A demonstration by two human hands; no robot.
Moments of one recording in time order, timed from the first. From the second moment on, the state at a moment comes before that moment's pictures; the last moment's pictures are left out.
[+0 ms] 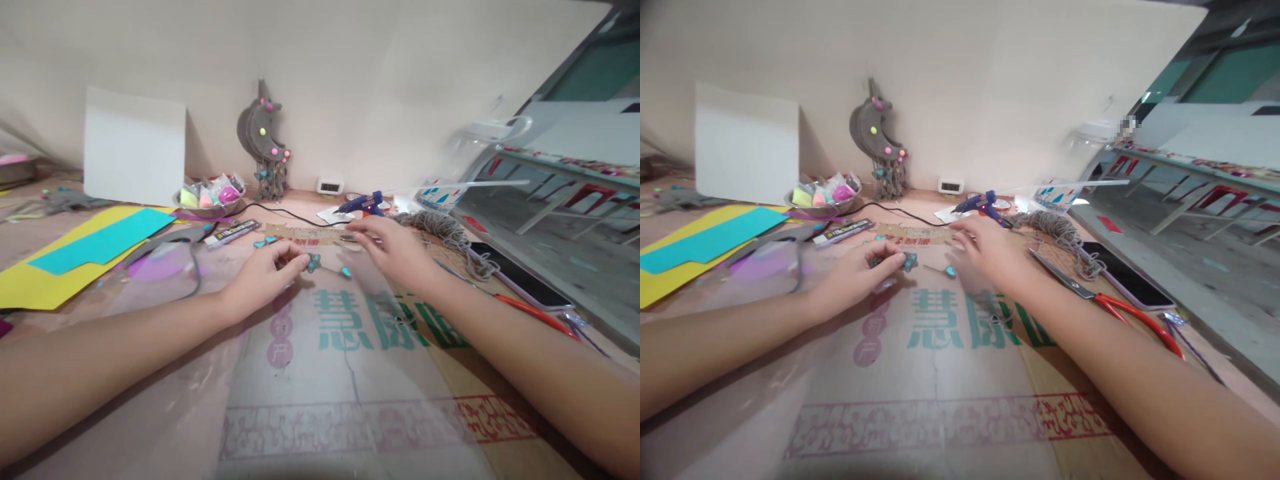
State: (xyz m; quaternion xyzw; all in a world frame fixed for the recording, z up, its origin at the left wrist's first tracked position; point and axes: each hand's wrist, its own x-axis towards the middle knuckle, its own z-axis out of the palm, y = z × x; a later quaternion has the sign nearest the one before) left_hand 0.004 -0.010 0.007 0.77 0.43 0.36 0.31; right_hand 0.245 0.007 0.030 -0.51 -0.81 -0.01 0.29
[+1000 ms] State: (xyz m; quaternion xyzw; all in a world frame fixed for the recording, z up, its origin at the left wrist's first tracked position) left_hand 0.004 -0.005 0.001 0.73 0.41 0.37 0.40; right_hand 0.243 0.000 0.029 -0.45 -0.80 -0.06 0.40
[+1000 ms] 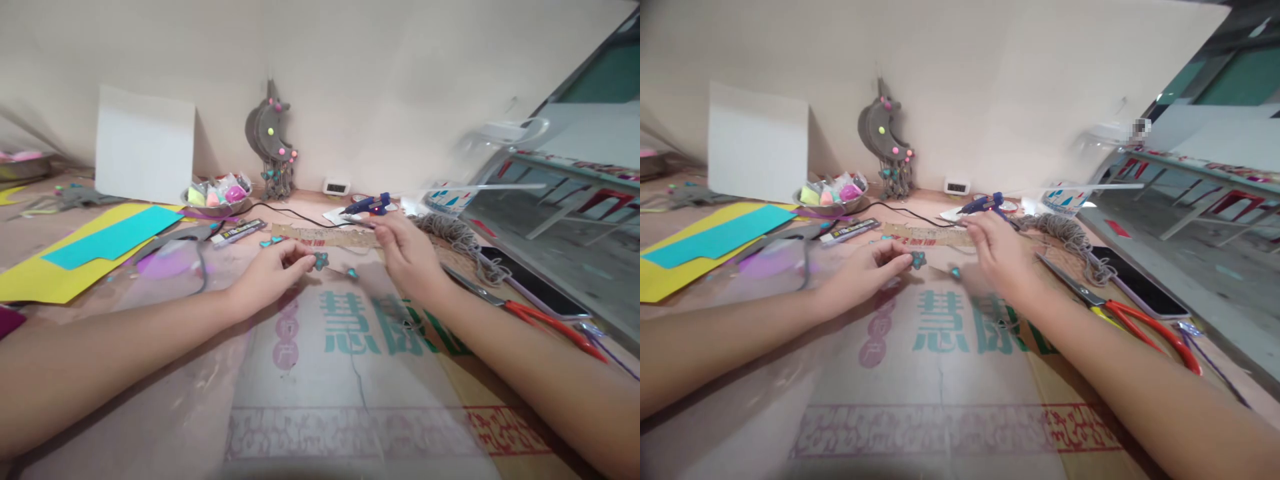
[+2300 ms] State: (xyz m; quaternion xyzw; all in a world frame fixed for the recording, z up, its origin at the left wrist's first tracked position) left_hand 0.009 -0.005 0.005 0.64 0.41 0.36 0.55; right_hand 0.226 -0.012 0.004 -0.37 -0.87 -0.22 0.24
